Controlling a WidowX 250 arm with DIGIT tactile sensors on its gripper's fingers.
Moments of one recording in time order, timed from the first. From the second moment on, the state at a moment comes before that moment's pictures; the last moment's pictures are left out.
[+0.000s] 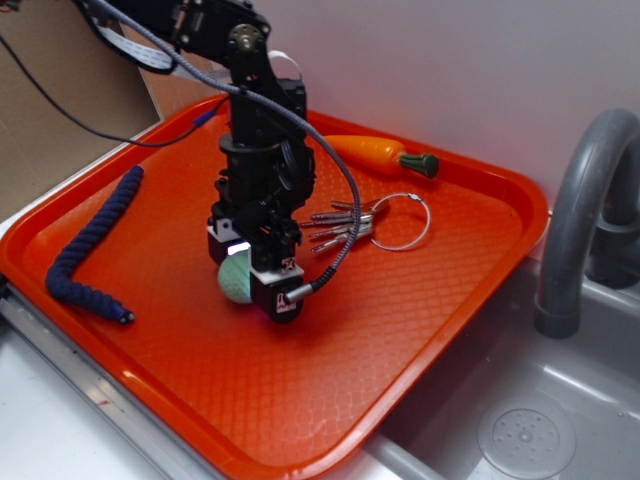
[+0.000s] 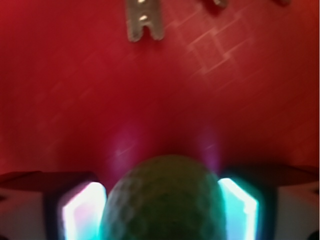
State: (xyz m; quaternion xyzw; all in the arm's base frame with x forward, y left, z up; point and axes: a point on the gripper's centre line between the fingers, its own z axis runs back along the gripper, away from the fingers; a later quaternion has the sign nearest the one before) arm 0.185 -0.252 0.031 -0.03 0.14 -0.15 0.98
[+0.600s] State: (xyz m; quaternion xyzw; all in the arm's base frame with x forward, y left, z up) arm 0.181 -0.200 0.121 -0.07 0.04 -0.15 0.99
